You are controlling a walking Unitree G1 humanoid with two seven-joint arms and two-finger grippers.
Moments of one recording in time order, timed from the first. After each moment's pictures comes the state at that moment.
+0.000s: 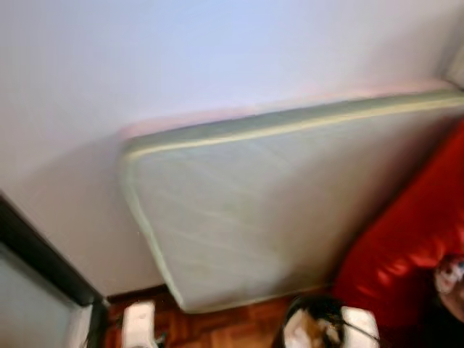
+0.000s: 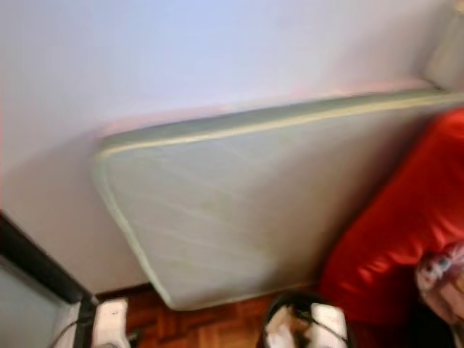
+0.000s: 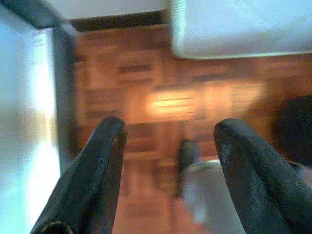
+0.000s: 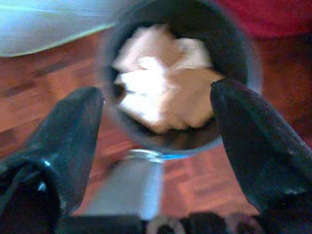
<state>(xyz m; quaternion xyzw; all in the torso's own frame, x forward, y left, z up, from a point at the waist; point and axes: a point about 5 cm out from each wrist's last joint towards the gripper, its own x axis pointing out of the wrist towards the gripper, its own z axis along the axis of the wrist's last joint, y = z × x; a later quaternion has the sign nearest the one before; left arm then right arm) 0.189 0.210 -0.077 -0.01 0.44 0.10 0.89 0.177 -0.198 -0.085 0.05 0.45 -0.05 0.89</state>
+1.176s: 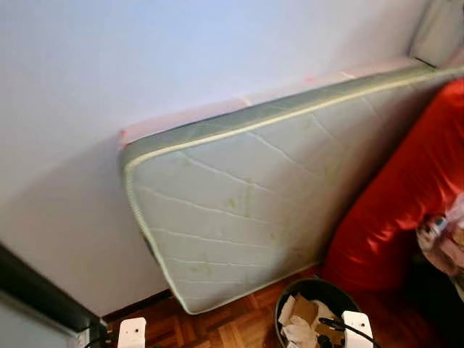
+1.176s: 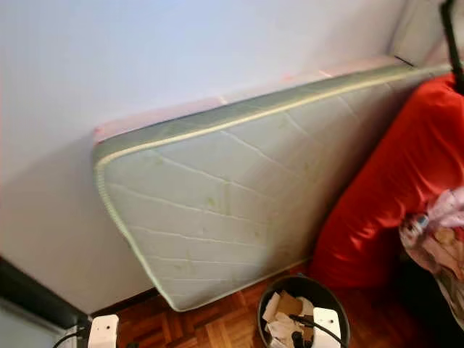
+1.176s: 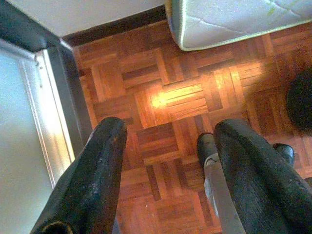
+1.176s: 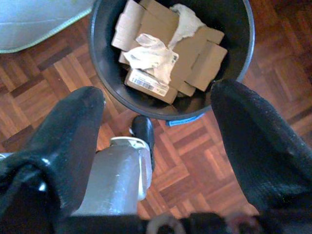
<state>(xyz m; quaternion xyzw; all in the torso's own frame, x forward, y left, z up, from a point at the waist) 0.173 0.210 -0.083 -0.02 0.43 0.09 0.90 0.171 -0.207 -0.087 0.04 0.46 -0.06 0.88</state>
